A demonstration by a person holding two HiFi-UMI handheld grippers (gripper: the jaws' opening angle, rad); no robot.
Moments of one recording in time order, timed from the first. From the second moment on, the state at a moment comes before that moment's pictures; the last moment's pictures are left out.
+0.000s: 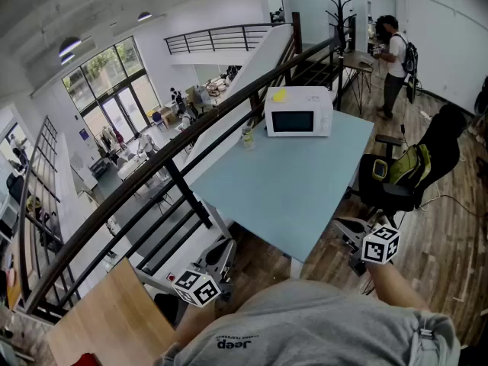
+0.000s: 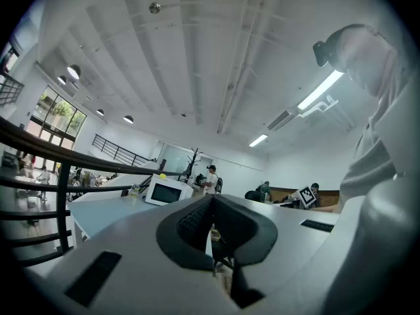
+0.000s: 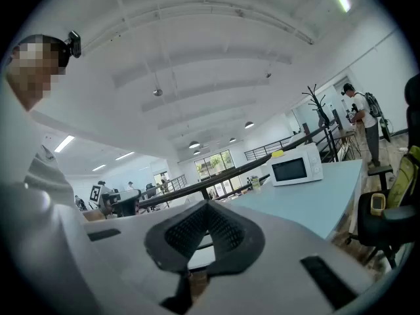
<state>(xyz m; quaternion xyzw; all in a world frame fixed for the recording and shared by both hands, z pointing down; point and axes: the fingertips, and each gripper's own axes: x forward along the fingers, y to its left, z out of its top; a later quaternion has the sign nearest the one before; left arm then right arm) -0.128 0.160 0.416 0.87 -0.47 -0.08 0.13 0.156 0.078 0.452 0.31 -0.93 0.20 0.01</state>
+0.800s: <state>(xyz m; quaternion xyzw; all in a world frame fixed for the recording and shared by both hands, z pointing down) -0.125 0.145 0.417 0.87 -0.47 -0.07 0.13 0.152 0.063 0.458 0.30 -0.93 0.23 0.02</state>
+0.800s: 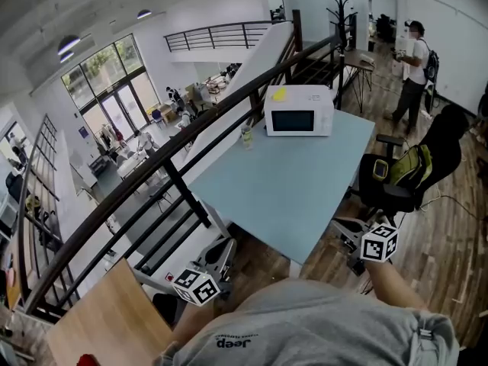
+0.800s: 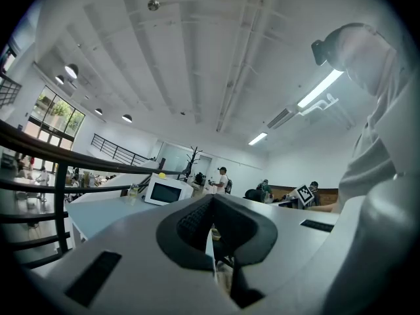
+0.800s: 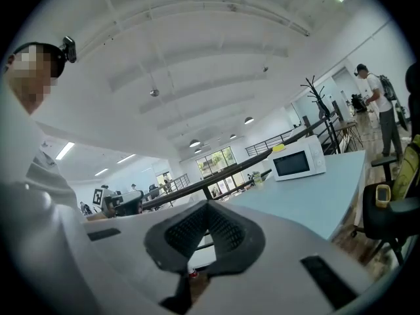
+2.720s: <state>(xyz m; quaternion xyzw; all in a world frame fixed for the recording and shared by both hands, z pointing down) -0.139 -0.254 0.447 0.90 -0.42 0.00 0.11 0.137 -0.377 0.438 0.42 -0.87 0.25 0.06</state>
